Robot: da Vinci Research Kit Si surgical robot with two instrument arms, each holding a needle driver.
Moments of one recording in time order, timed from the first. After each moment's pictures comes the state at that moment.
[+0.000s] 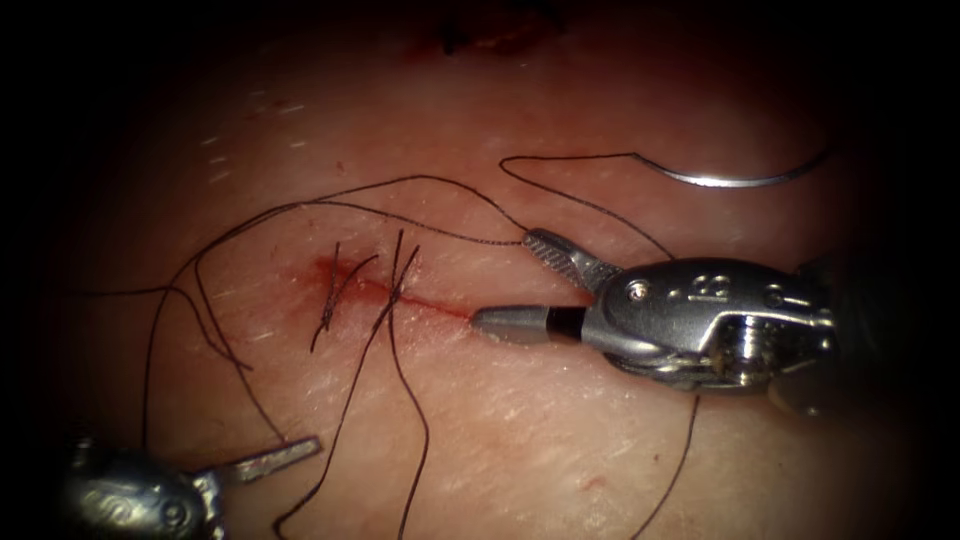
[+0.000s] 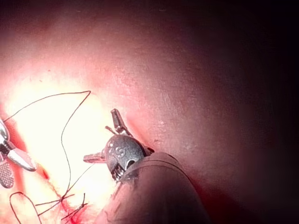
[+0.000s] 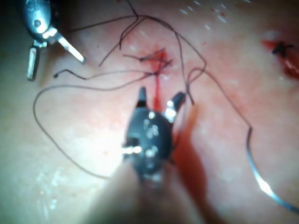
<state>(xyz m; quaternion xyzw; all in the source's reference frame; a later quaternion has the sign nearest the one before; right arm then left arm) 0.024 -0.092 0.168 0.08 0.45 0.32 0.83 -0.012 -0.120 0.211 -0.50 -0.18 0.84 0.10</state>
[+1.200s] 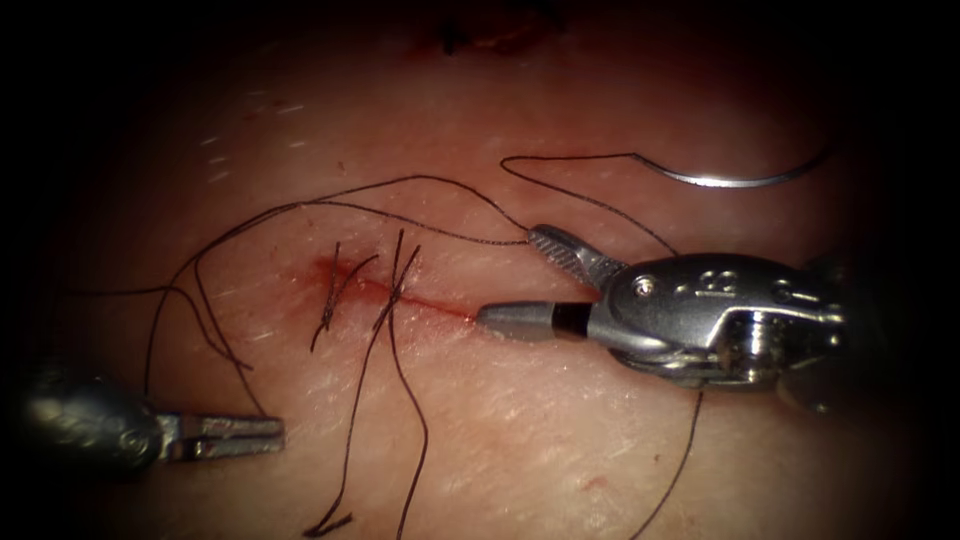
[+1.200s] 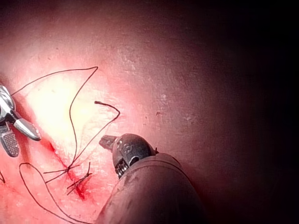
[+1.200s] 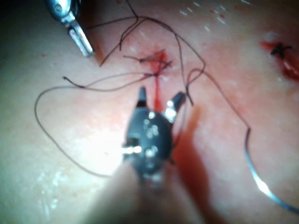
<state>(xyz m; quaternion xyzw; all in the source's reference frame) 0.024 -0.091 0.167 0.09 0.45 0.32 0.83 -0.008 -0.117 0.211 -0.48 -0.10 0.87 0.07</state>
